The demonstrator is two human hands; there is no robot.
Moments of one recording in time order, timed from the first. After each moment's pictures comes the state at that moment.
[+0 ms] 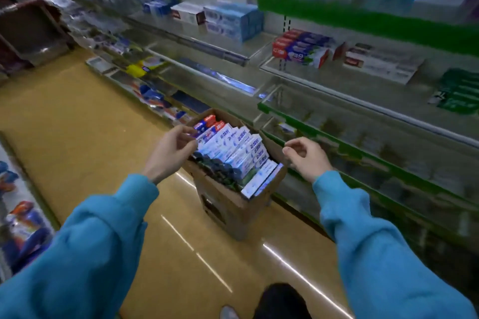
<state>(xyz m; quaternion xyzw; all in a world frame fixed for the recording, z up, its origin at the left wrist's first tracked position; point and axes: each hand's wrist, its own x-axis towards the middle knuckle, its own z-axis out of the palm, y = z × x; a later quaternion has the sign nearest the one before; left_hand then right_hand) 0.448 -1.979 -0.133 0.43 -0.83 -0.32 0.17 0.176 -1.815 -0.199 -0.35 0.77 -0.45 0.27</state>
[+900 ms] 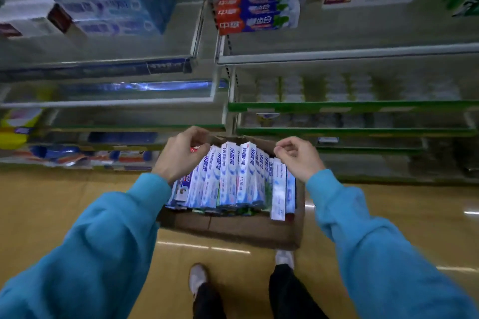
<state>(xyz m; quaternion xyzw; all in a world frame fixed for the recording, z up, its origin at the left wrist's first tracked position) 0.265 -2.260 -0.247 0.19 -0.94 -0.29 -0.04 0.164 -2.002 -0.312 -0.06 0.84 -0.49 0.23</state>
